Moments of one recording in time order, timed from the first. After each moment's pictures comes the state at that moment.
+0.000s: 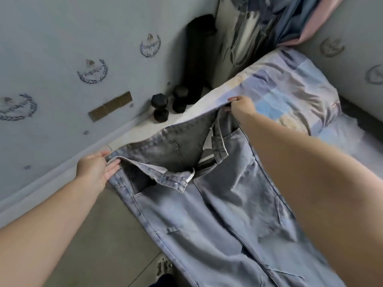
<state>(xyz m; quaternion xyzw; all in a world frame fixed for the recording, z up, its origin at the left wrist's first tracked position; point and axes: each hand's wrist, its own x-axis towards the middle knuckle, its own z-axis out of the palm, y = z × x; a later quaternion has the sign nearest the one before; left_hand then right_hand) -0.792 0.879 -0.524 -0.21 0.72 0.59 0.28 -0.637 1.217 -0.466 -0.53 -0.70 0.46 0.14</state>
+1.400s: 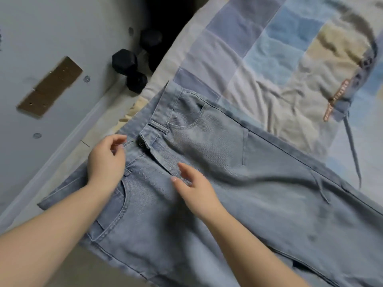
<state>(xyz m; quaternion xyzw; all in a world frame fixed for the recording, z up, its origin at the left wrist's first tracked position) -0.830 1.003 -0.750 0.24 0.91 0.30 0.17 -0.628 1.063 -0.748 -0.48 -0.59 0.65 0.02</state>
